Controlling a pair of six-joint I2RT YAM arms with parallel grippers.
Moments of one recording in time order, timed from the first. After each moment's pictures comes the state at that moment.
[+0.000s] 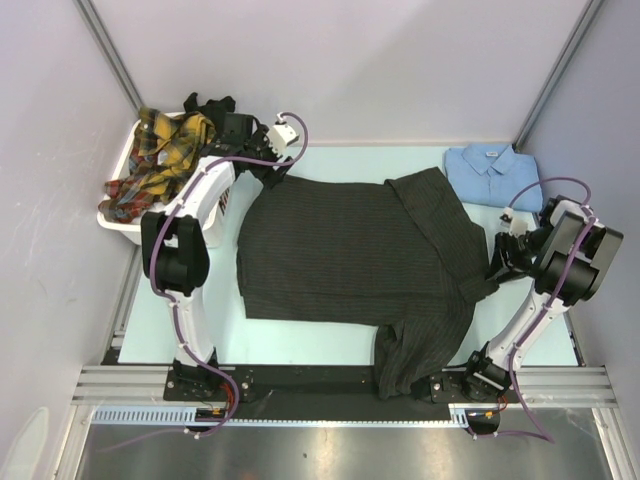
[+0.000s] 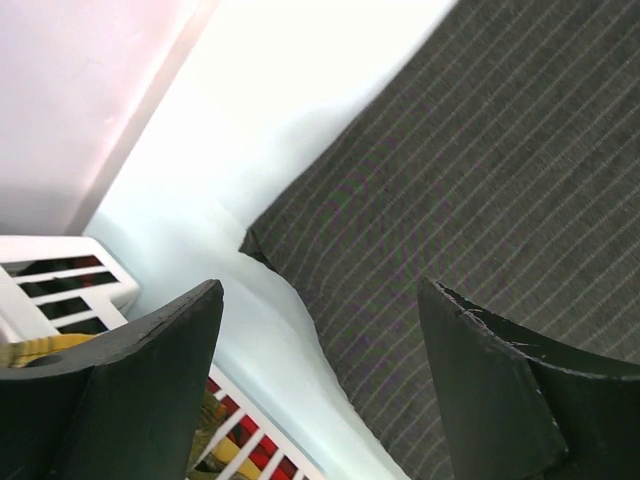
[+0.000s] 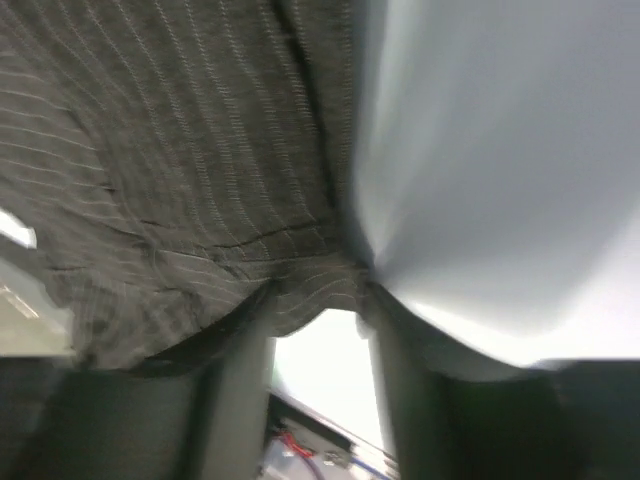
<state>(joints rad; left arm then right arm) -0.19 2.01 1.79 -0.54 0.34 0.68 -0.53 2.02 1.39 -1.14 -0.43 -0.55</state>
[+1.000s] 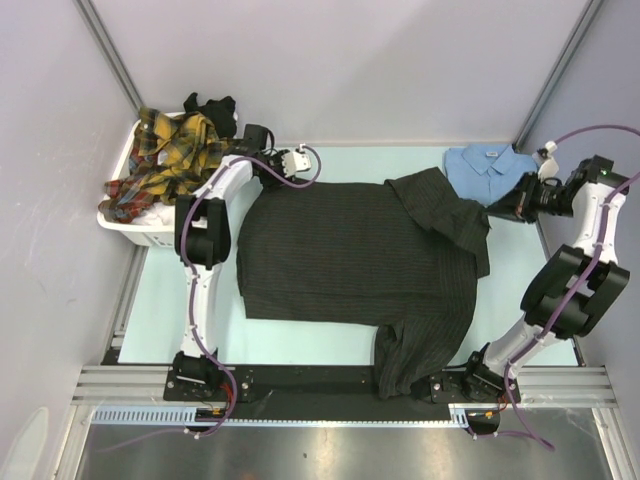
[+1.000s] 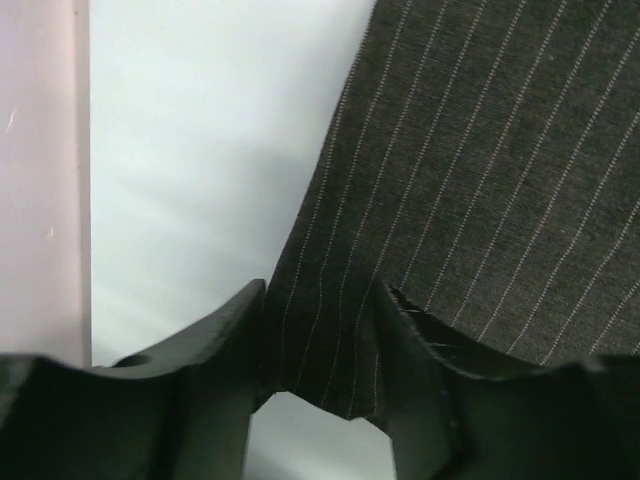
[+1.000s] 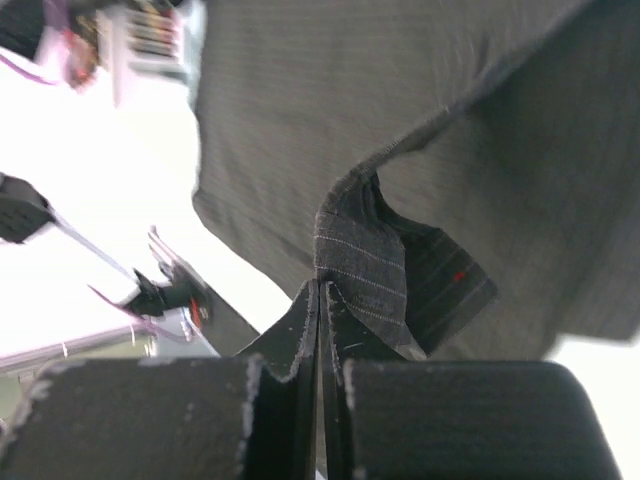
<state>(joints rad) -0.18 2.41 2.09 -0.62 0.39 1.15 -0.53 1.73 1.58 -1.24 -1.03 -0.32</state>
